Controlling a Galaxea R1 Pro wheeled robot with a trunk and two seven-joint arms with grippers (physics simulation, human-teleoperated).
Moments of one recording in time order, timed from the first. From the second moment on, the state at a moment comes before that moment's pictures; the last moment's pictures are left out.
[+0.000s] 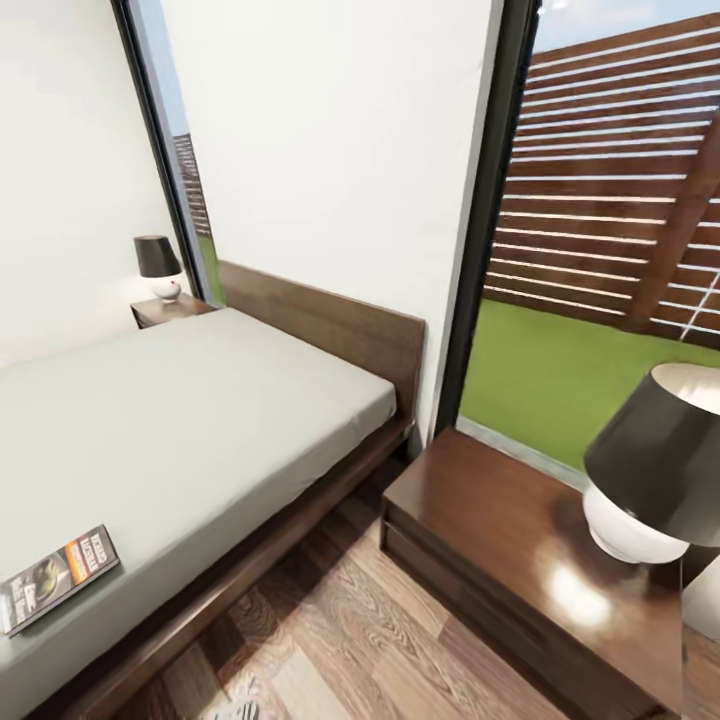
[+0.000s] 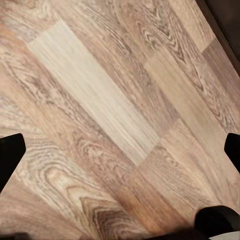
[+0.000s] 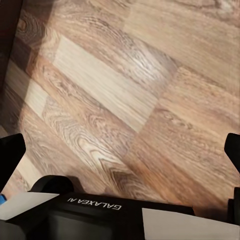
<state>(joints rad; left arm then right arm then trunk) -0.40 0.05 -0.17 -0.02 0.42 -0.14 -0.44 -0.33 -0.16 -0.18 -0.02 -0.18 -0.04 0.69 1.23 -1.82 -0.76</state>
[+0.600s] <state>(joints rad) -0.40 0.05 -0.17 -0.02 0.42 -0.14 -0.44 -0.33 -0.16 -0.18 -0.02 -0.18 -0.04 0.69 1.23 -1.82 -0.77</state>
